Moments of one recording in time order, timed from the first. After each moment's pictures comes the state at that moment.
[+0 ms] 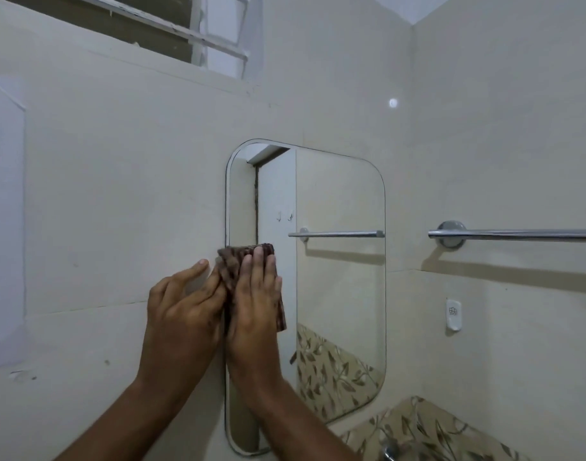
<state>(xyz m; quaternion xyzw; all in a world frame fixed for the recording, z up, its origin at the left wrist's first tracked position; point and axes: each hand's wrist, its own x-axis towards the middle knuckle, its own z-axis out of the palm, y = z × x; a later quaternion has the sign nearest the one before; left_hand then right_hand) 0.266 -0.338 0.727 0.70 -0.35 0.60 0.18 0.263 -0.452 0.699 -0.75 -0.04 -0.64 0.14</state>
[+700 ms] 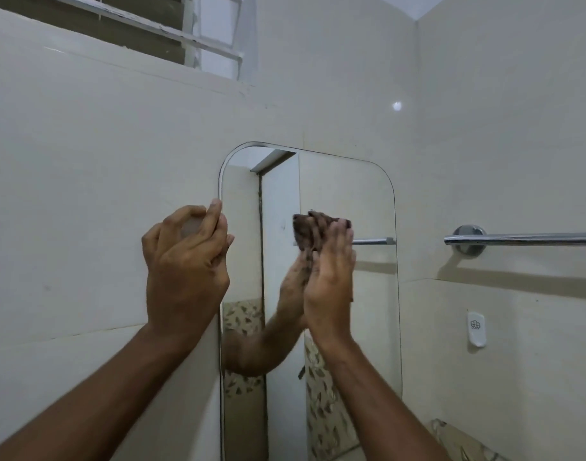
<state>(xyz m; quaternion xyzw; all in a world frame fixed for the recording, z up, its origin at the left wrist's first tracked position) 0.283 -0.364 0.806 0.63 -0.30 0.68 0.24 0.261 -0.559 0.767 -0.70 0.05 -0.68 0.18</state>
